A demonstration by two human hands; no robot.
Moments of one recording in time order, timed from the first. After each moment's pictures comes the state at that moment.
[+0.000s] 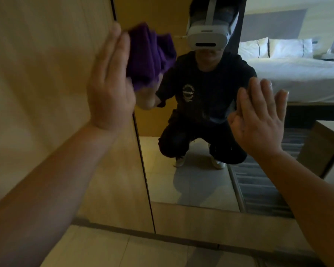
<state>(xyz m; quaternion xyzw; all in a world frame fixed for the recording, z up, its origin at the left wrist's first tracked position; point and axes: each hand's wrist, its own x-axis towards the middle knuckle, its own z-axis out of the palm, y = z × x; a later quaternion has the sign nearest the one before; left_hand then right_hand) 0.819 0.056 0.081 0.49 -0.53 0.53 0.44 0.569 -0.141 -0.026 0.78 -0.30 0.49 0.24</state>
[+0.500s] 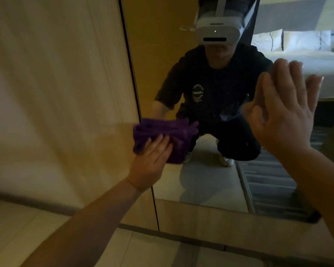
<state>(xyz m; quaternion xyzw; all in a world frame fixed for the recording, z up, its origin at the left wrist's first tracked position) 0.858 0.018 -0.155 0.54 -0.66 0.47 0.25 0.569 -0.134 -0.026 0.79 -0.29 0.50 0.20</state>
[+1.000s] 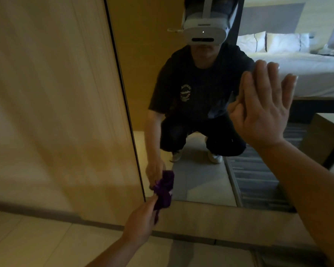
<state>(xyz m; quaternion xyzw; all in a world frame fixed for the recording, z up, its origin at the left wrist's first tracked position) 0.801 0.087 -0.281 0.75 -0.60 0.04 0.26 0.577 -0.155 -0.034 0.74 -0.26 0.55 0.30</state>
